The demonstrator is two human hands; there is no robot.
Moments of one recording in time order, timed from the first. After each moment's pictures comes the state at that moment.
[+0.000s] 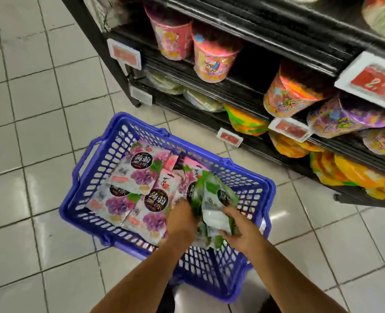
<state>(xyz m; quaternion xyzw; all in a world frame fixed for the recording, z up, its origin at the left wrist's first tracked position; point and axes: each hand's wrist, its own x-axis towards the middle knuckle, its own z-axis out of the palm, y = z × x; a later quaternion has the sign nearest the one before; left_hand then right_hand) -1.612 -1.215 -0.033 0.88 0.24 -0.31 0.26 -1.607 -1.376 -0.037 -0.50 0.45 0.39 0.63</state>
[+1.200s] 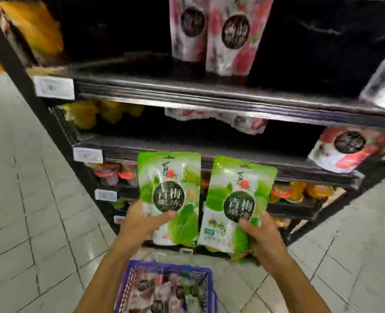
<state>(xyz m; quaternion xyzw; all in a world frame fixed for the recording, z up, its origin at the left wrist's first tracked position) -1.519 -1.149 0.676 0.72 0.02 -0.10 0.68 -1.593 -1.424 0.665 -0.59 0.16 -0.01 0.79</state>
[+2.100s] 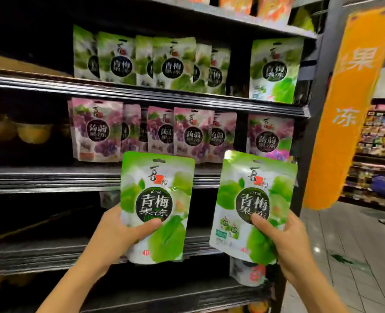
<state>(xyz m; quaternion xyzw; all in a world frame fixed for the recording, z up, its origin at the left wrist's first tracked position) -1.462 -1.275 0.970 0.68 -0.28 0.02 0.67 -1.605 -1.559 0.966 -0.65 0.01 -0.41 0.64</state>
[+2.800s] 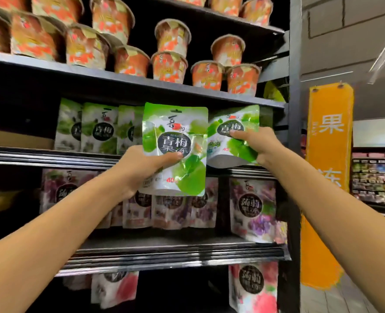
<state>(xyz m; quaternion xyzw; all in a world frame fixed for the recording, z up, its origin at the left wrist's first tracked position) -1.440 -1.386 1.209 0.66 -0.35 0.09 0.66 -1.504 -1.634 1.275 -0.66 0.02 -0.44 0.61</state>
